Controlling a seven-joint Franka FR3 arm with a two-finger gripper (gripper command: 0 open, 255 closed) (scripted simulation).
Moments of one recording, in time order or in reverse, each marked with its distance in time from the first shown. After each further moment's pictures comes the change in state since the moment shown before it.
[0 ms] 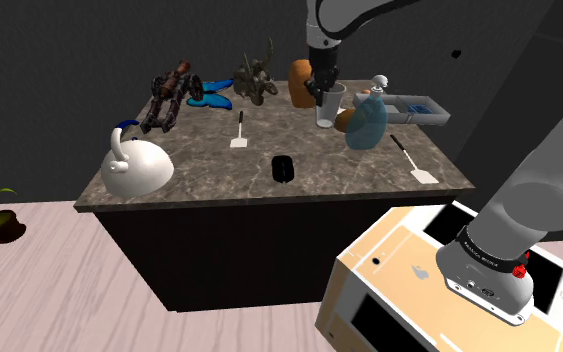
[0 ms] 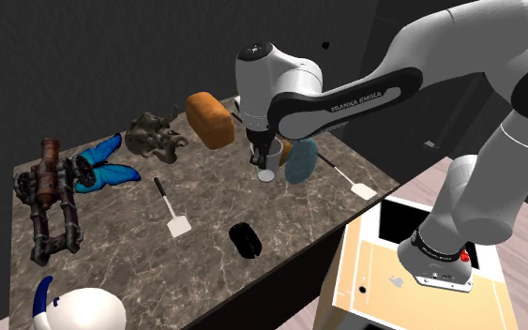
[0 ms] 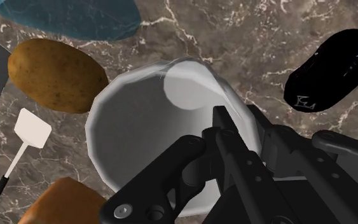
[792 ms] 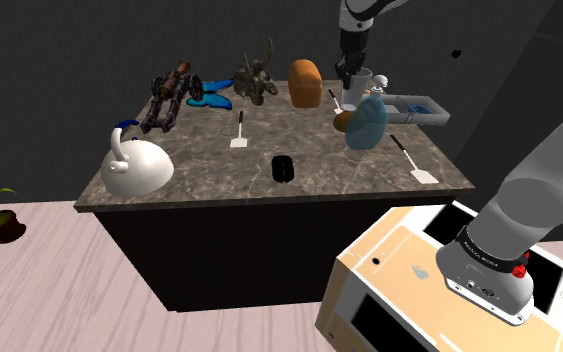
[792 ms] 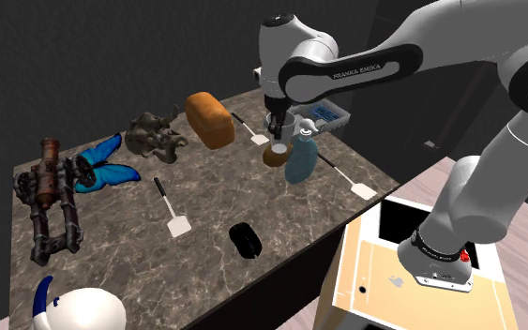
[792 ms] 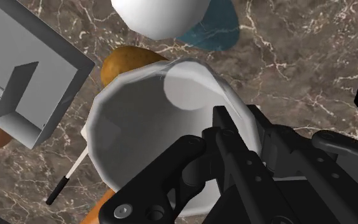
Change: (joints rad) arm -0.102 -0.049 -0.113 0.001 0.001 -0.021 -0.218
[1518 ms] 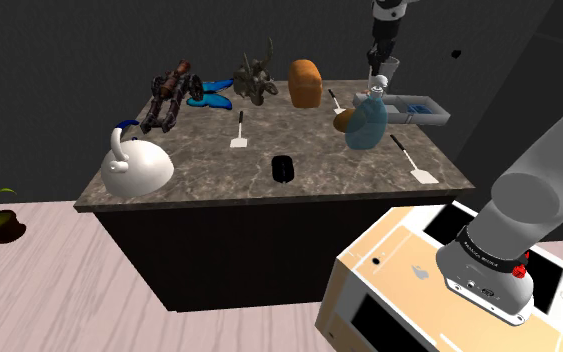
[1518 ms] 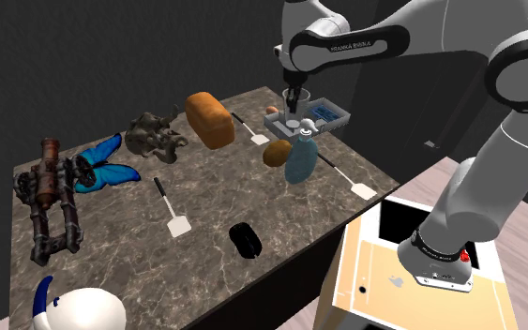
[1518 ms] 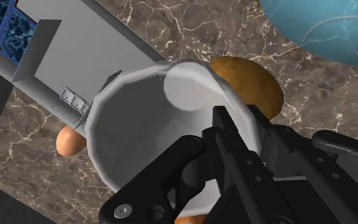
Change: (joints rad) arm -0.121 0.051 -0.136 0.084 0.002 0.001 -0.259
